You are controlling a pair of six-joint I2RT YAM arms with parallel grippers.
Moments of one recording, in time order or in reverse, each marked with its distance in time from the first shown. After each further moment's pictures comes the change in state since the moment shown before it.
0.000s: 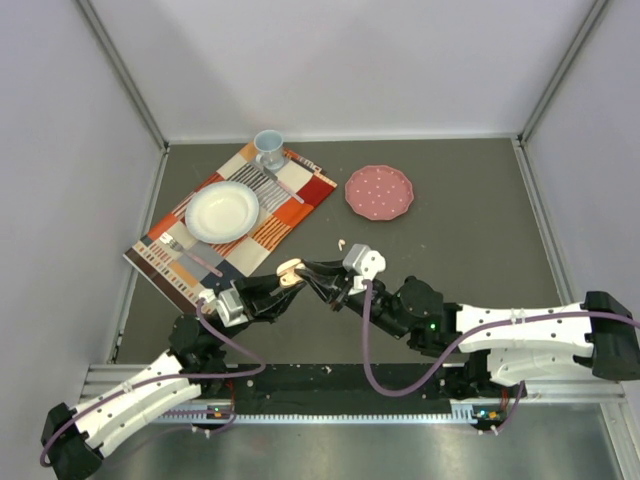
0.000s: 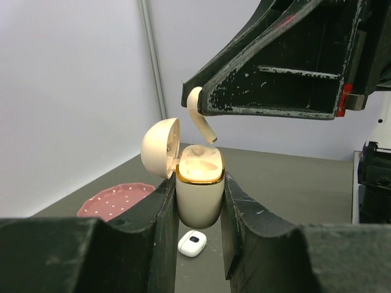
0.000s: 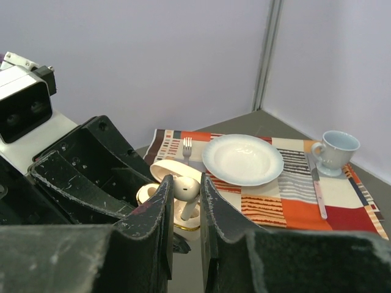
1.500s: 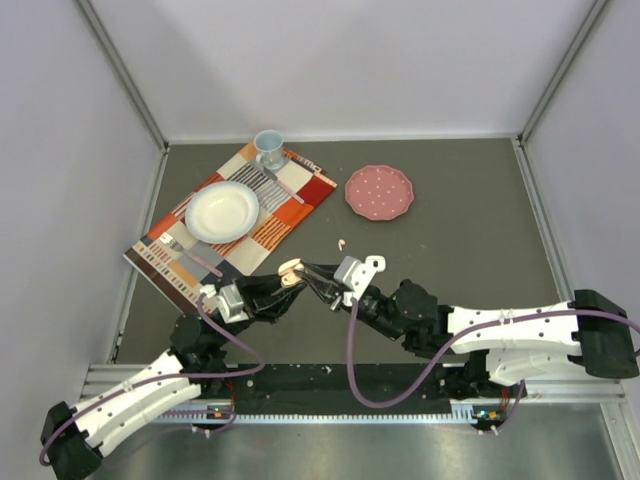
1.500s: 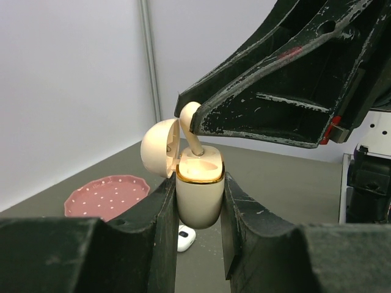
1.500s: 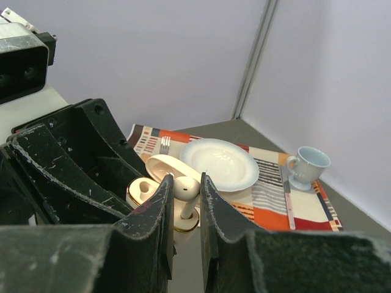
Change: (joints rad) left arm -0.002 0.008 0.000 -0.008 -0.019 -0.056; right arm -0.005 0.048 -0.042 0.100 -0.023 -0.160
